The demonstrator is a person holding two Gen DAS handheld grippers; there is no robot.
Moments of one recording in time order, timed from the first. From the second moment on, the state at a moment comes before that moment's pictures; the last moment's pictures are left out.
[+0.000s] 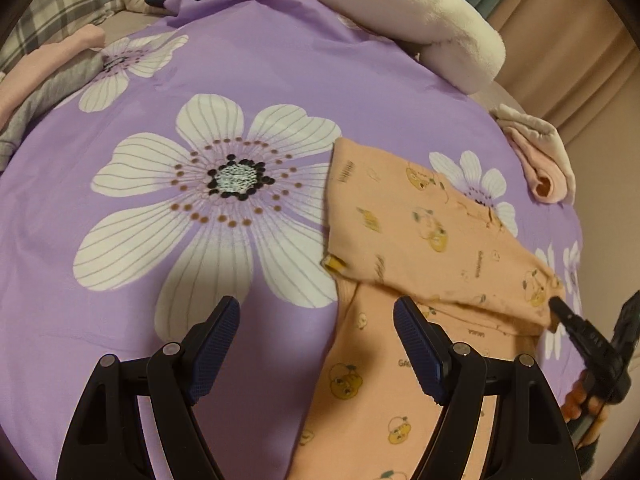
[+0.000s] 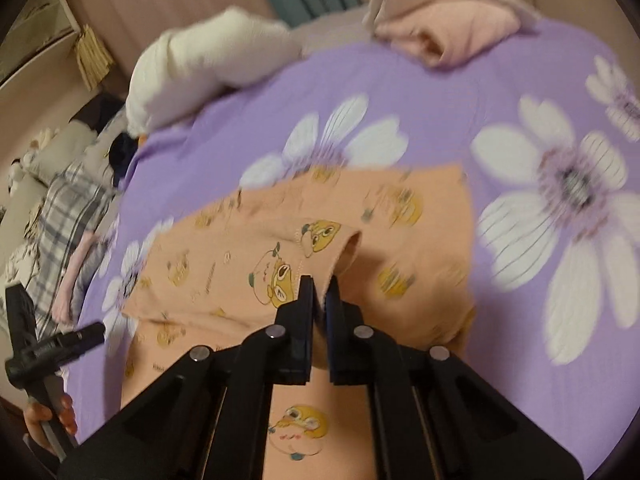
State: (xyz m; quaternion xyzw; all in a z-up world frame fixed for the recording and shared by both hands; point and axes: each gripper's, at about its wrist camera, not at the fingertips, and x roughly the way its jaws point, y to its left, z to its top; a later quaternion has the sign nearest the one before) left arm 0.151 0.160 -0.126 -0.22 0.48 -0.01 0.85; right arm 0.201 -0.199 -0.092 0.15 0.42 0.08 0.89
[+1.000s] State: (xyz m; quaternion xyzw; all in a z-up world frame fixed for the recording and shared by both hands) left arm 0.168 0.112 -0.132 -0.15 0.49 -0.09 0.86; right arm 0.171 -0.201 -0.113 0.04 0.44 0.05 0.90
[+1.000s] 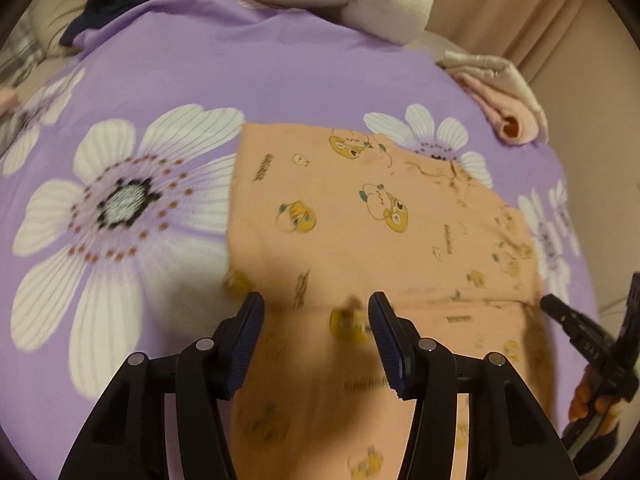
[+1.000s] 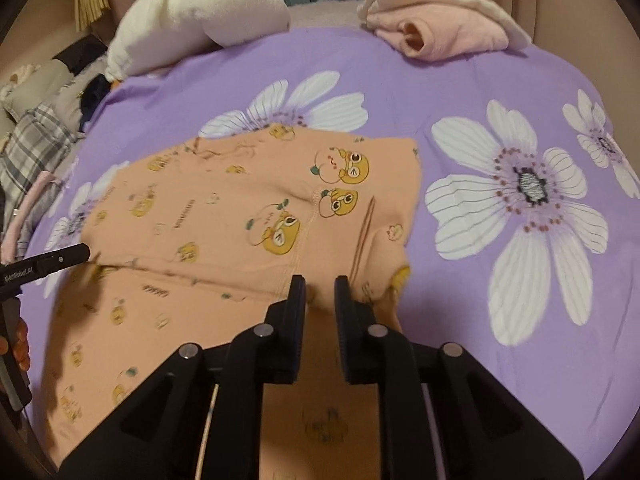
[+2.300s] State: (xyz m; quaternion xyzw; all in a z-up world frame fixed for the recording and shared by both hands) left arm 0.027 0.148 -0.163 -0.35 0.50 -0.25 0.75; right arm 0.019 -0.246 -0.164 0.31 0.49 0.20 0.79
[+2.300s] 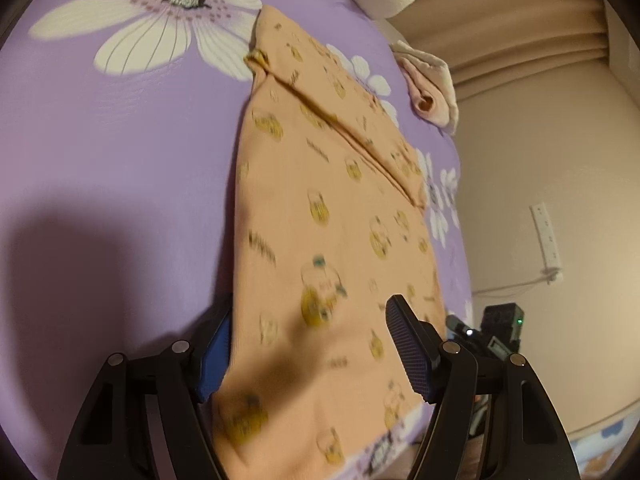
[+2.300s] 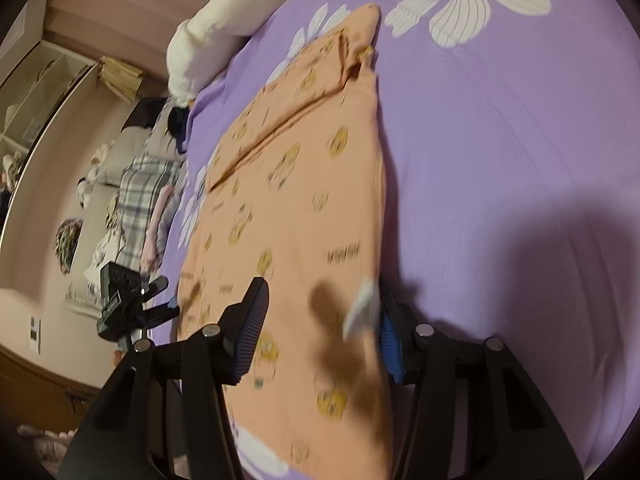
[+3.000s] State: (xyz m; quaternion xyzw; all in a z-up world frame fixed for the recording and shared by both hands) left arm 0.012 0.121 -0.170 -0.36 0.52 -0.27 0.73; right arm 0.005 -0.209 -0.172 0.28 0.51 0.24 0.78
